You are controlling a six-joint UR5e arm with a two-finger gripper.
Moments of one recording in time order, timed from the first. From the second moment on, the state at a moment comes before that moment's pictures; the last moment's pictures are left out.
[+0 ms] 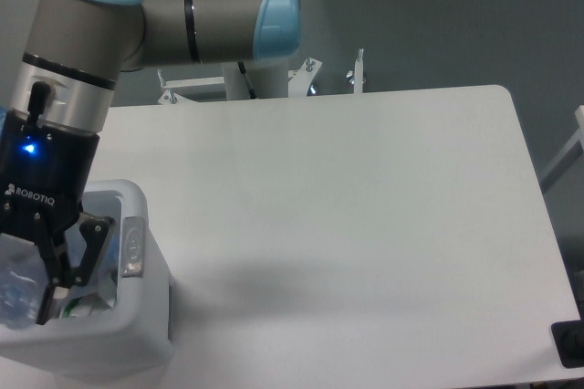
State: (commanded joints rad) arm 2.06 -1.97 -1.21 -0.55 1.18 0.04
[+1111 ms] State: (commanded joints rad) arm 2.36 -1.83 -1.32 -0.95 1.66 0.50
